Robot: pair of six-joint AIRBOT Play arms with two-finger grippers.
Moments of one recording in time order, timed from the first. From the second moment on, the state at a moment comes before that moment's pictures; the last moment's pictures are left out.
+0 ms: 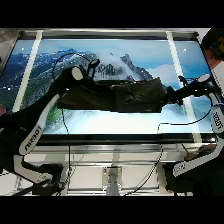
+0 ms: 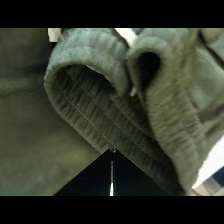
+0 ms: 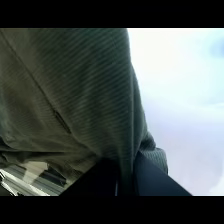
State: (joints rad) left arm -0.44 -1.69 1.49 1.06 -0.98 -1.45; right arm -0.39 -1.77 1.39 -0.97 1.42 1.41
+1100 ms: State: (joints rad) left arm -0.60 -1.85 1.49 0.96 -0.62 -1.61; right arm -0.52 -1.77 1.57 -0.91 1.46 1.41
